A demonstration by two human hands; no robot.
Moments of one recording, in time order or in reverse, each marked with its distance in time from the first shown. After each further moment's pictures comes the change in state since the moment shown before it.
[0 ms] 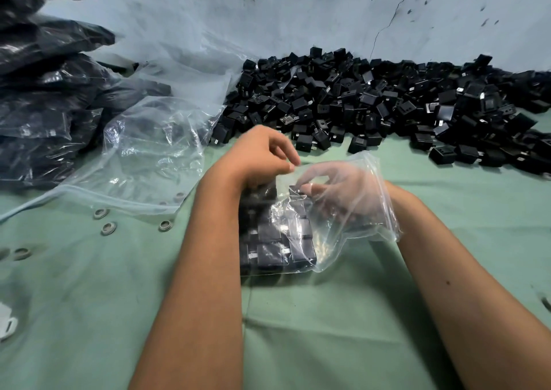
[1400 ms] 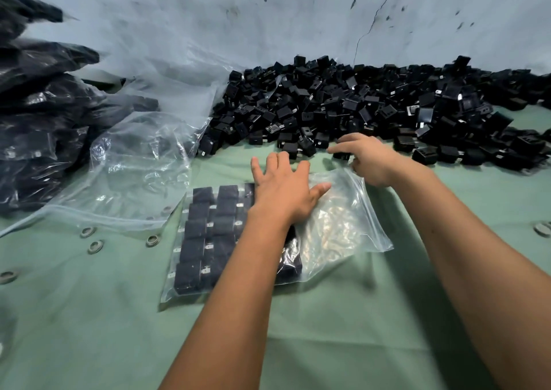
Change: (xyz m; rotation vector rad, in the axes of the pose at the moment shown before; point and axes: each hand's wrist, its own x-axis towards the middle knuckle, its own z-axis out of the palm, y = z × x) left_hand 0.016 0.014 0.085 0.731 -0.004 0.017; right_hand 0.026 0.026 -0.088 -0.784 0.251 0.045
